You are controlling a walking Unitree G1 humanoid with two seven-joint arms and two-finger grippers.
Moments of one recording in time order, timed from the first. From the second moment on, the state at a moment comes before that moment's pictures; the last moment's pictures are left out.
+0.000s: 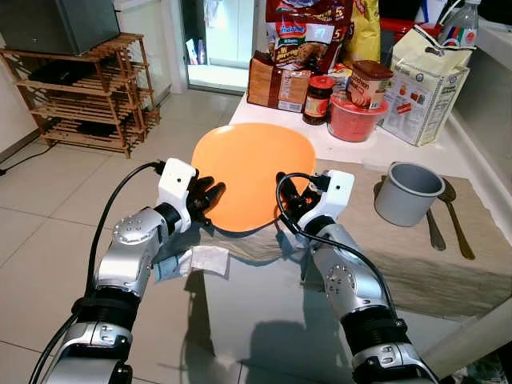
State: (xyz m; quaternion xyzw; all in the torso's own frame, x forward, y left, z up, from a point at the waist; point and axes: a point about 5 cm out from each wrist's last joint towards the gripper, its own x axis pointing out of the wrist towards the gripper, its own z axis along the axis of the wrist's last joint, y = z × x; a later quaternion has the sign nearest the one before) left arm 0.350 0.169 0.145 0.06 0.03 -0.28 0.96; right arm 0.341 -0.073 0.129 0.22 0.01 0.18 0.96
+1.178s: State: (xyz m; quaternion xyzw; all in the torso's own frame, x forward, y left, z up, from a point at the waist) left arm 0.335 0.195 0.205 0.08 -0.08 -0.15 0.98; right arm 0.361 -0.098 0.218 -0.01 -0.24 0.14 0.96
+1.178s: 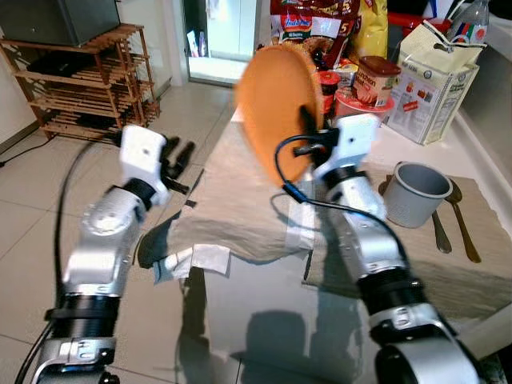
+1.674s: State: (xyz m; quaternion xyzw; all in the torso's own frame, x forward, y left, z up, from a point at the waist) left arm 0.304 0.225 0.191 0.07 -0.08 -0.09 0.99; right arm 0.348 -0.154 0.215 -0.19 -0.28 0.03 0.94
